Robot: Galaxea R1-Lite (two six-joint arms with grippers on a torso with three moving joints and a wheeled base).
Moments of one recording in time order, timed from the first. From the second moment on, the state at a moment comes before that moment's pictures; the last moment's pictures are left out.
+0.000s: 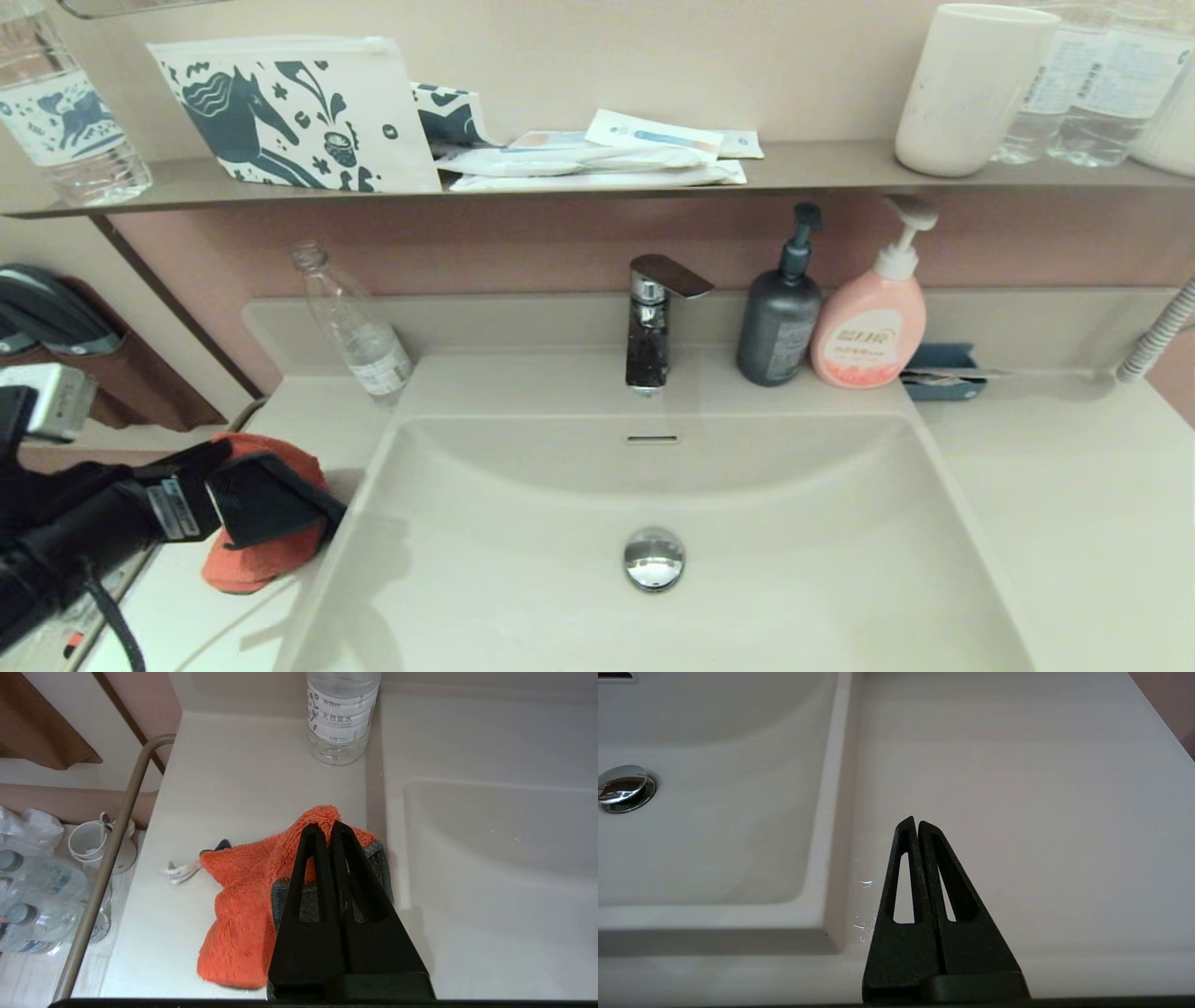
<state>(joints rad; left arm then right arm) 0.15 1.24 -0.28 -0.74 -0.09 0.03 0.00 0.00 -0.03 0.09 -0.01 -0.01</state>
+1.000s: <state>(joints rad) 0.11 1.55 -0.23 -1.11 -0.08 0.06 0.00 0.00 -0.03 0.09 -0.01 -0.01</state>
